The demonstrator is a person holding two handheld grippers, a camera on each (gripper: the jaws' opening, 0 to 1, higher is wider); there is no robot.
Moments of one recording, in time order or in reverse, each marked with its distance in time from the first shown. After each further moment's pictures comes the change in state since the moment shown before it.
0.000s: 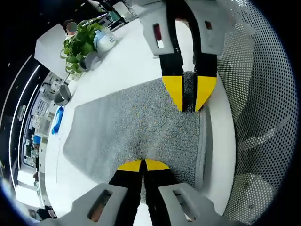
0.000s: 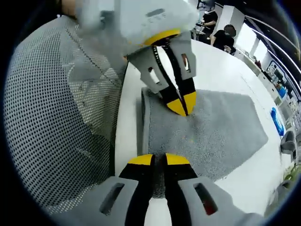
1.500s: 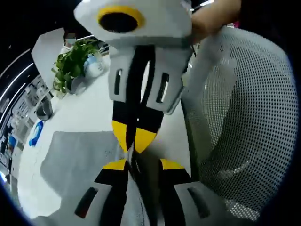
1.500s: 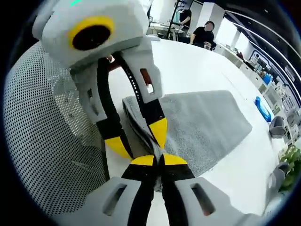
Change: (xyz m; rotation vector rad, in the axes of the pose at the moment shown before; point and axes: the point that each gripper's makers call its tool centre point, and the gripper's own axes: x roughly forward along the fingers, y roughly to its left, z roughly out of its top) left arm -0.017 -0.042 0.062 -0.041 -0.242 -0.194; right arm -0.019 -0.032 0.015 0.198 -0.052 -0.152
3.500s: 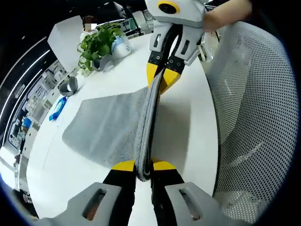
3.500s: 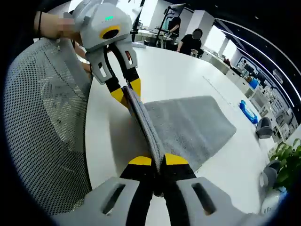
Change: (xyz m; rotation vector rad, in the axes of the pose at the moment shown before) left arm -0.047 0.051 -0.063 -0.171 0.065 0.151; right arm -0.012 -0.043 -0.003 0.036 -0.073 -0.140
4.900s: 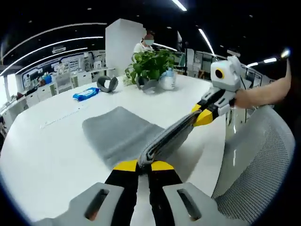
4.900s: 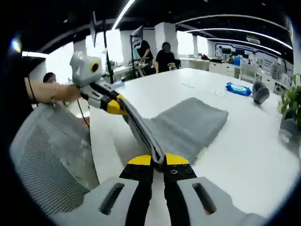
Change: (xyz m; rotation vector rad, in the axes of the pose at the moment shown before) left arm -0.028 0.056 0.023 -0.566 -0.301 0.104; right arm -0.033 -0.040 0.010 0.543 -0.341 0.058
